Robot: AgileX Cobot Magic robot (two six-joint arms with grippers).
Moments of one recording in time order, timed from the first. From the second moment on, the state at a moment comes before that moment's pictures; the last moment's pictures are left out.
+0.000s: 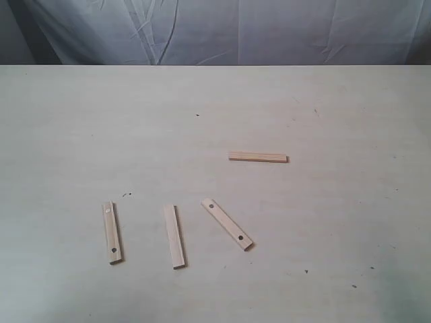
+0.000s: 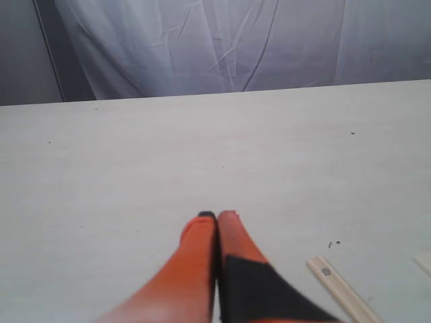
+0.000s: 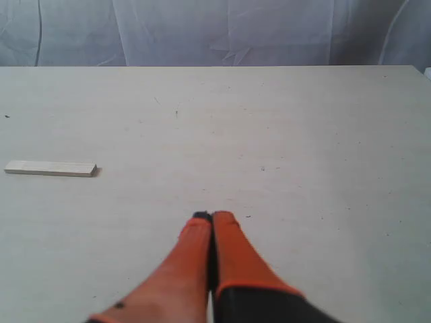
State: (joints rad) left arm 0.03 0.01 0.00 0.00 0.28 0.02; right arm 0.05 0.01 0.00 0.01 0.37 0.02
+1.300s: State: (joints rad) left arm 0.03 0.01 0.00 0.00 0.28 0.02; right arm 0.05 0.01 0.00 0.01 0.06 0.02
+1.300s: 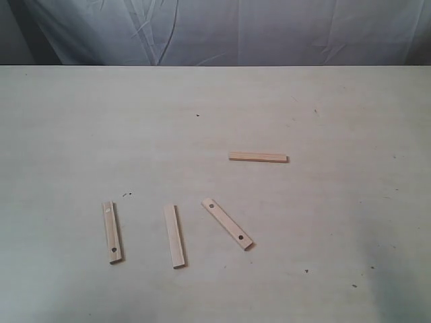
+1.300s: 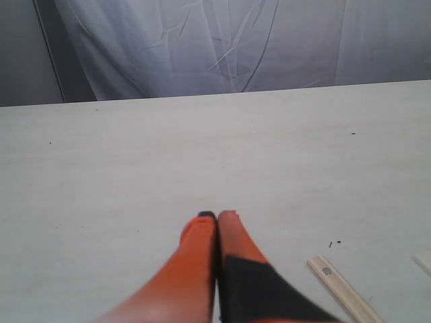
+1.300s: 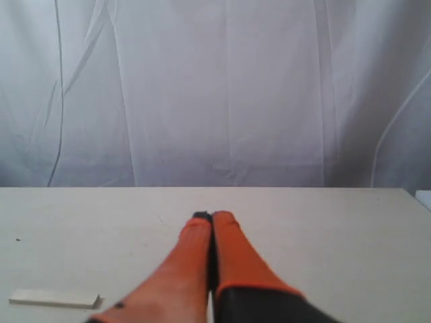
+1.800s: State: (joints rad) left arm 0.03 0.01 0.00 0.00 0.28 0.02; right arm 0.05 0.01 0.00 0.01 -0.20 0.02
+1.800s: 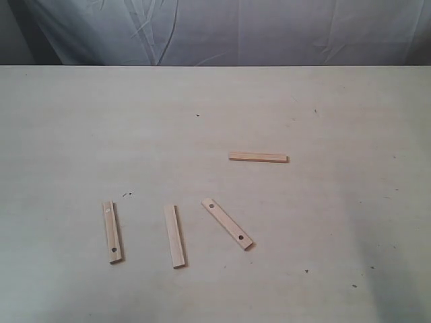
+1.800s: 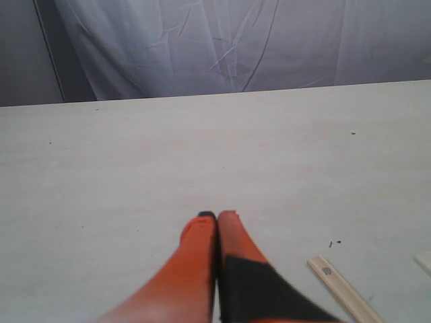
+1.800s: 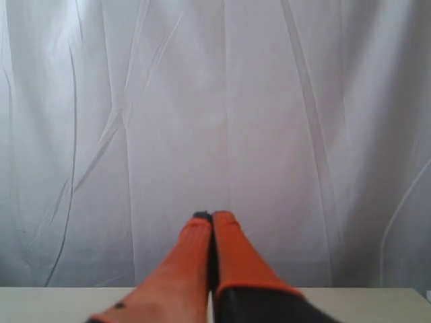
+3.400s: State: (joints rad) left arm 0.03 0.01 0.00 0.00 0.28 0.02; right arm 0.58 1.58 -0.99 0.24 0.65 -0.19
